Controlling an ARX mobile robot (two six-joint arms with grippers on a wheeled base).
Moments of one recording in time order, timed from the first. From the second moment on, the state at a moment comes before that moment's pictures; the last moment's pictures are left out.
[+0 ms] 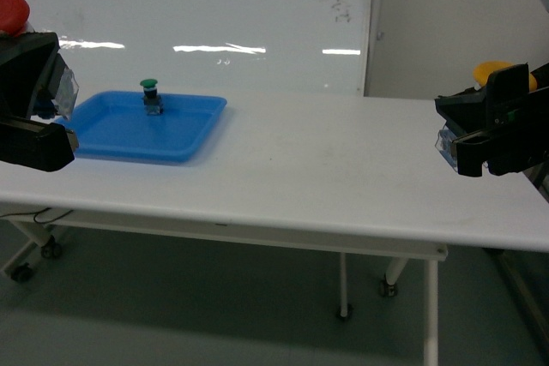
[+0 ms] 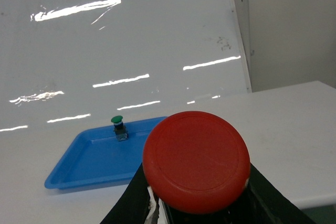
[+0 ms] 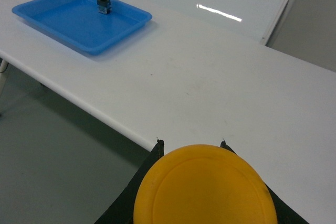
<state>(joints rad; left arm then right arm) -0.28 1.39 0.26 1.23 -0.16 0.18 0.23 1.55 0.65 0.61 -0.19 -0.13</state>
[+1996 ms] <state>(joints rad) -0.28 1.39 0.26 1.23 -0.16 0.18 0.22 1.55 0.65 0.61 -0.19 -0.13</state>
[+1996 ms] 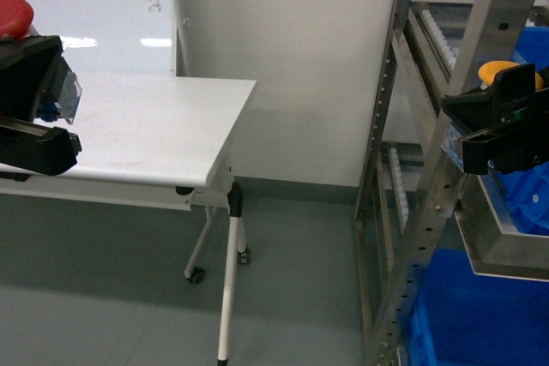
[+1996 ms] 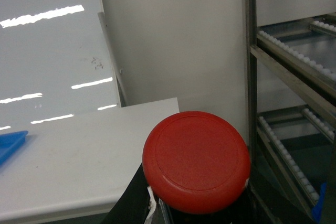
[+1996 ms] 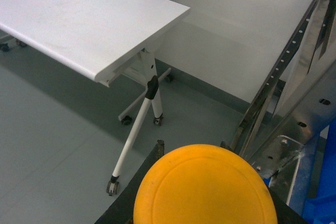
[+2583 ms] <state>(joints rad) -0.28 1.39 0.26 1.24 -0.16 0.18 0.22 1.55 0.65 0.61 -0.19 -0.13</state>
